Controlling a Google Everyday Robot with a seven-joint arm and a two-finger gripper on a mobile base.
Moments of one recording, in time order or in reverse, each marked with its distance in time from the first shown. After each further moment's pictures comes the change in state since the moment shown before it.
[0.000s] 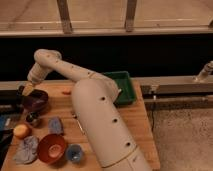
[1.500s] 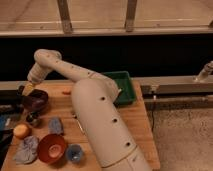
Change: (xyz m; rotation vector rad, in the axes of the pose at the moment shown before) arm -0.001 0.001 0.001 -0.001 0.000 -0.001
